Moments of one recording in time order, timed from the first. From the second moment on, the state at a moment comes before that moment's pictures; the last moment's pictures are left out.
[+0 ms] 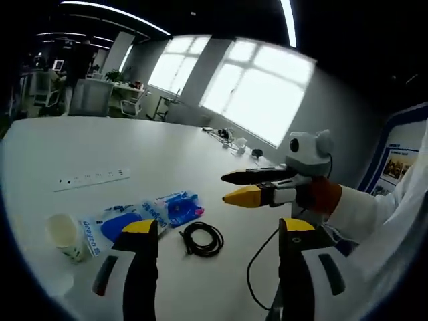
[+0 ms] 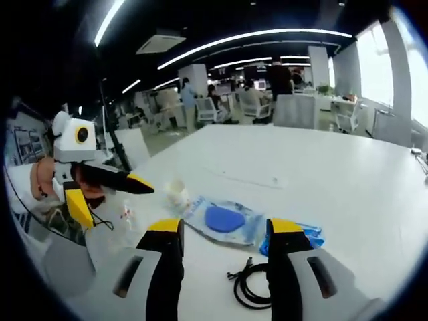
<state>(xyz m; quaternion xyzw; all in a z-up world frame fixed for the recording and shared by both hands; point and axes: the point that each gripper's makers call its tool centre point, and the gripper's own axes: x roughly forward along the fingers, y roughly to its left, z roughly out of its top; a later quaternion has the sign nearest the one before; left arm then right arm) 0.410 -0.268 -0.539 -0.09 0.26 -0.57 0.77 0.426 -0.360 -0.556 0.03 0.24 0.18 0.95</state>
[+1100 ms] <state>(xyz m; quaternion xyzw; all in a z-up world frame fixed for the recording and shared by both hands) 0.388 -0.077 -0.523 -0.14 0.23 -0.44 0.86 0.444 -0.199 -0.537 0.02 0.26 0.37 0.89</state>
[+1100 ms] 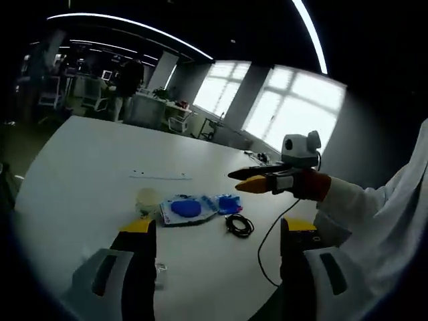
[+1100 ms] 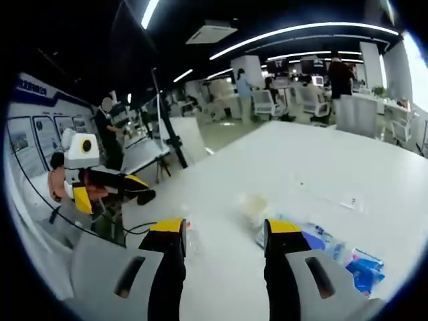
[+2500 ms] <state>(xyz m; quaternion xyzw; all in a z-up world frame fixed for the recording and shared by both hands) 0.376 0.054 -0.561 -0.23 0.22 -0.34 0.89 0.481 0.042 -0.654 -0.18 0.42 0.57 0.68</state>
